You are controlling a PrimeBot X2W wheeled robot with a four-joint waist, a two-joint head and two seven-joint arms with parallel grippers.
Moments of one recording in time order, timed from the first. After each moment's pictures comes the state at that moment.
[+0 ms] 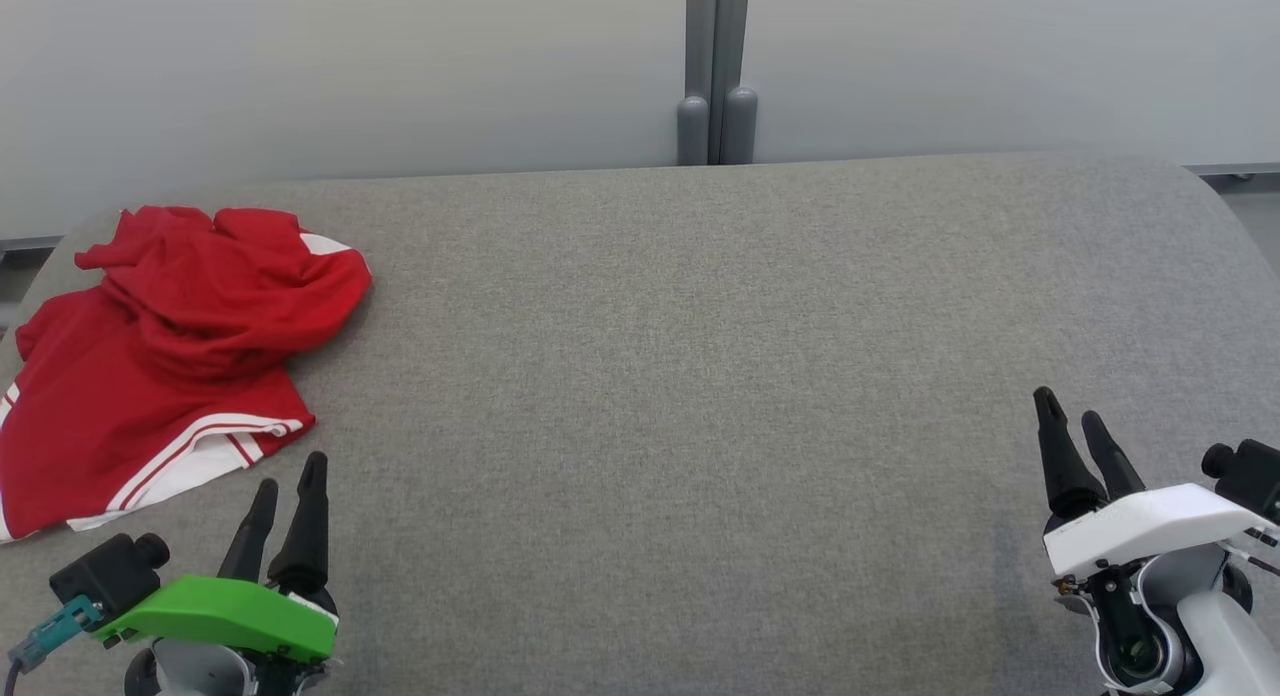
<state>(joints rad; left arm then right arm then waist) -0.04 0.16 -0.16 0.26 -0.98 -0.07 -0.13 -0.01 -0.19 0.14 0.23 0.85 0.00 -0.12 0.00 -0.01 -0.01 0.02</state>
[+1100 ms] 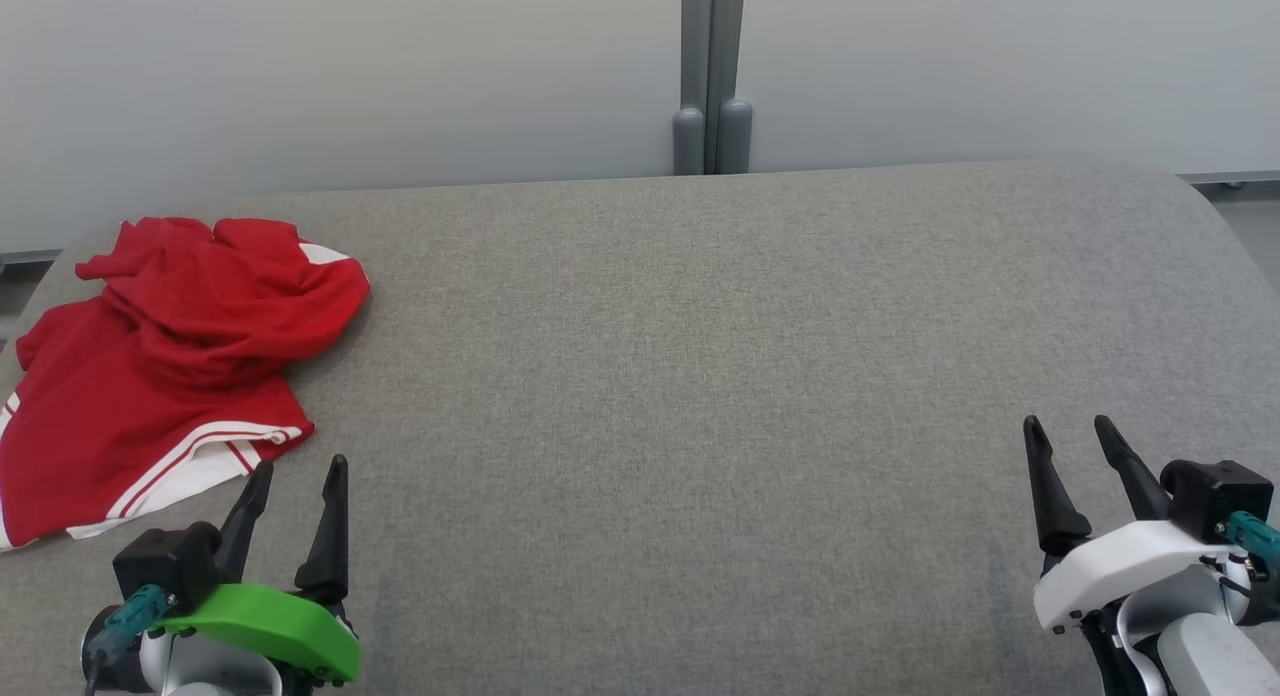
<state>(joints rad) -0.04 0.16 -0.16 0.26 -0.48 -0.07 -0.21 0.02 -0.23 0.18 0.23 0.40 -0.04 -0.20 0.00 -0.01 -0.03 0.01</state>
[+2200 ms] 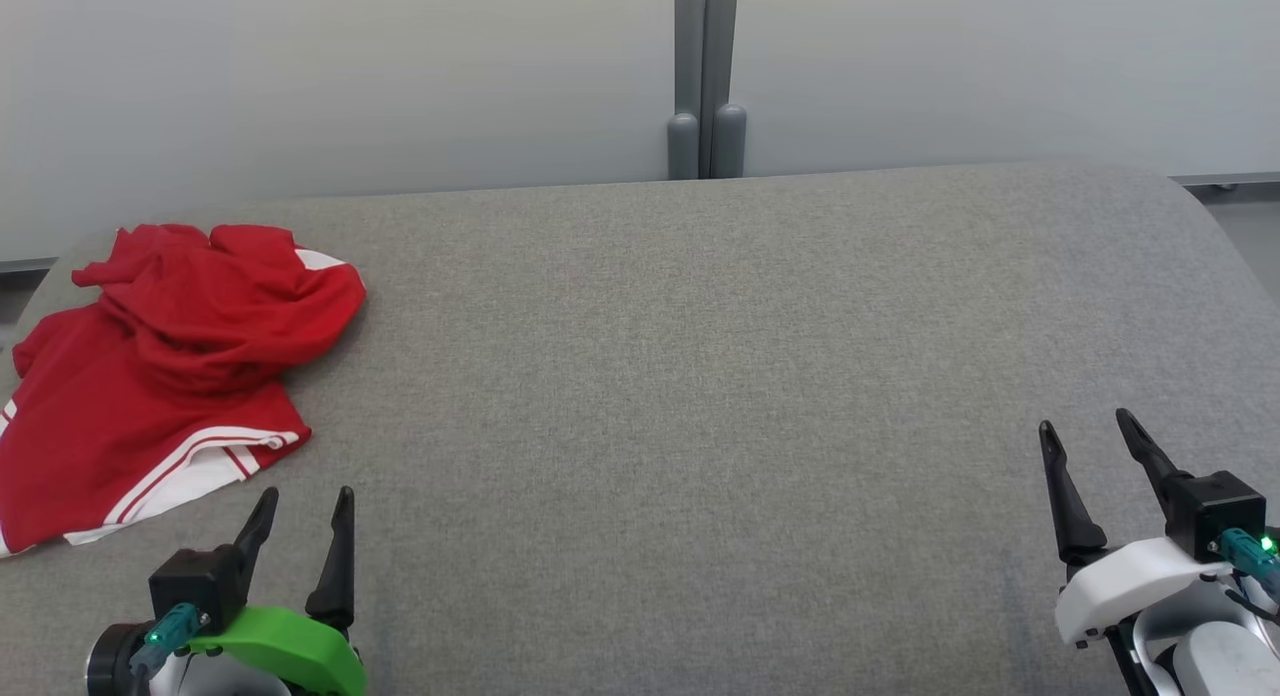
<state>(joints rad) -0.04 0.11 -0.10 0.37 -0.28 -0.09 -0.25 0.05 -0.25 0.14 0.22 0.15 -0.03 -0.25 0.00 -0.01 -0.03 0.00</state>
